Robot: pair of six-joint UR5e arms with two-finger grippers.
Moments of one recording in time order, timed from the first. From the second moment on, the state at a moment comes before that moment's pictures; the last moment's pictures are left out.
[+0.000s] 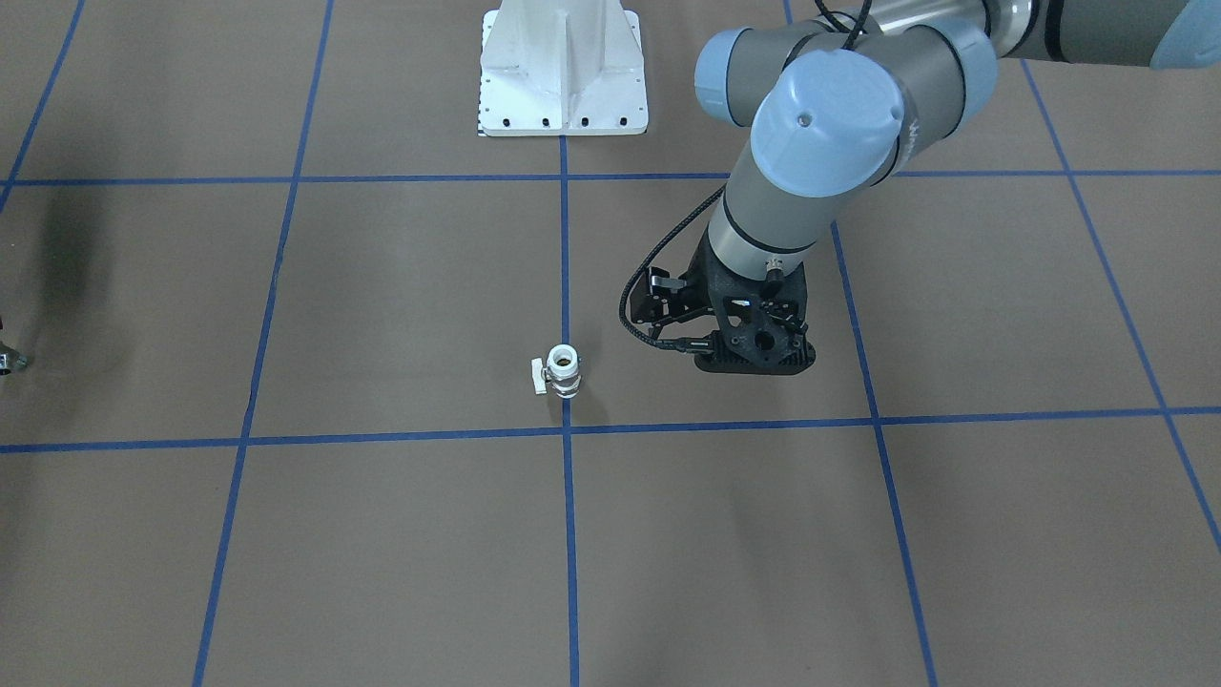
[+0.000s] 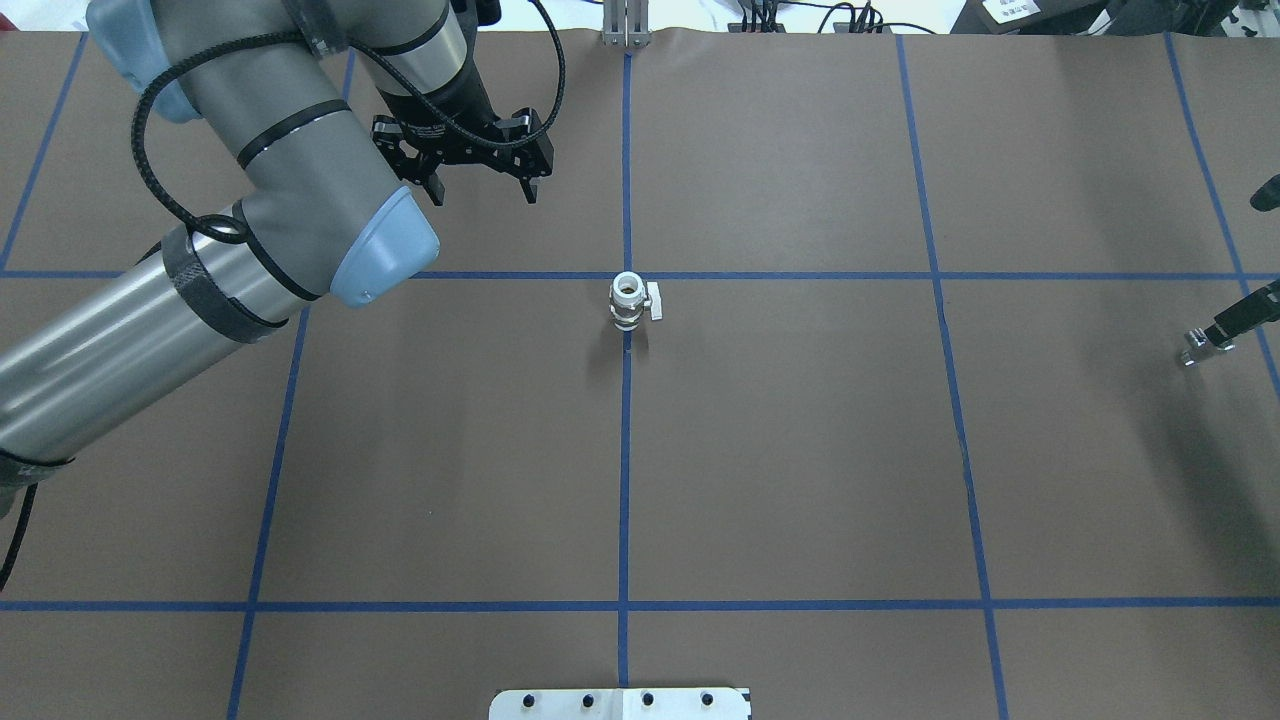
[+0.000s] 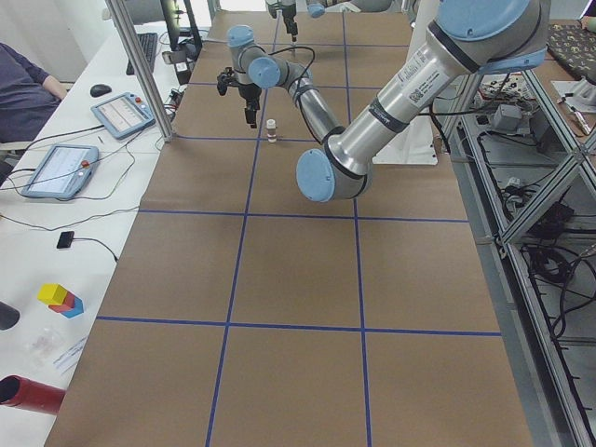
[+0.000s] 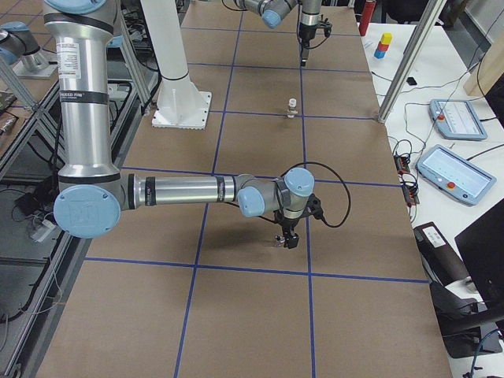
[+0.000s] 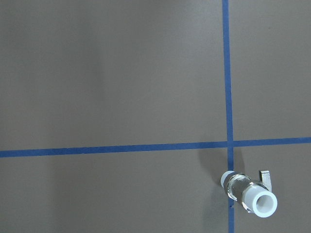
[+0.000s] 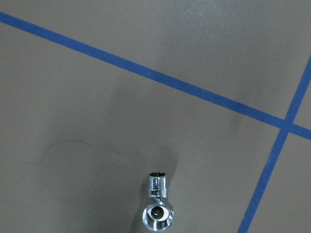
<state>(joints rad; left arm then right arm) -0.86 -2.43 -1.55 -1.42 -2.21 -0.91 1.23 -1.56 1.56 -1.35 2.30 0.01</state>
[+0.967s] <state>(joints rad) -0.85 -2.43 -1.55 -1.42 -2.21 -0.91 1.19 -1.51 1.46 -1.35 2.30 -0.01</state>
